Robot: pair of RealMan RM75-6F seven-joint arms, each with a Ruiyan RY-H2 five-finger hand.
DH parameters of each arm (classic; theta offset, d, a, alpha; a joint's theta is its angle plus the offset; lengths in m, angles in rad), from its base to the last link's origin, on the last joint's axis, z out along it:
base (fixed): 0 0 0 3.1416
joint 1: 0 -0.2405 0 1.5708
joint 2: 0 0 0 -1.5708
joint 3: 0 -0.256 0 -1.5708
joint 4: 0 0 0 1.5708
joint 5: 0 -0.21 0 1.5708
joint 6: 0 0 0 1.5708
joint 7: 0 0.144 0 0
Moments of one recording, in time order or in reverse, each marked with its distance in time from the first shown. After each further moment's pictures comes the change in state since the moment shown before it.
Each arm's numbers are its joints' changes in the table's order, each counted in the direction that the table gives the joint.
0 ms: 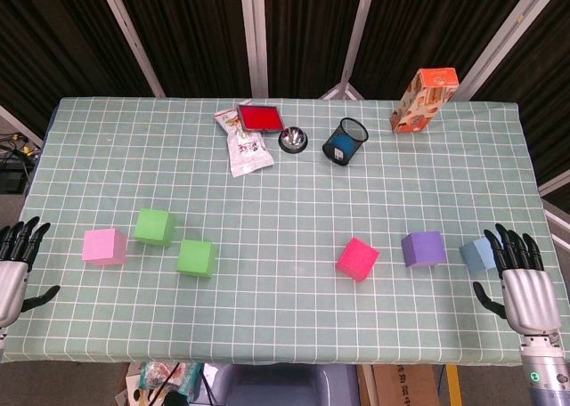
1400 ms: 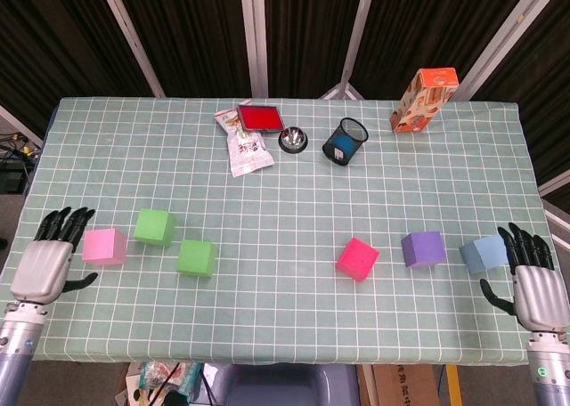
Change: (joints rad) left arm 0.138 0.005 0.066 0.218 0.122 -0.196 0.188; right arm -0.002 0.022 -0.030 0.037 -0.107 -0.054 0.075
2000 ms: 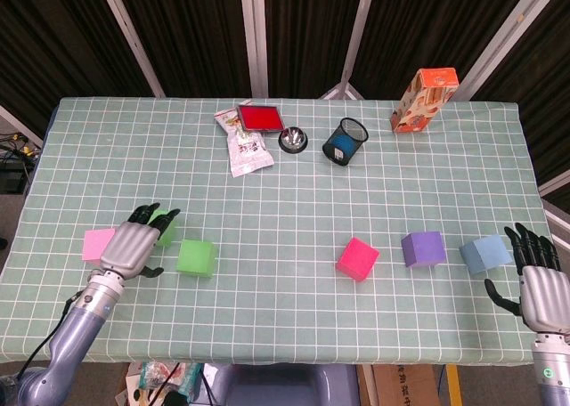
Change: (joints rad) left arm 0.289 -0.101 0.068 0.122 0.360 -0.289 0.338; right arm 0.011 0.018 -0.003 0.006 -0.008 0.007 0.040
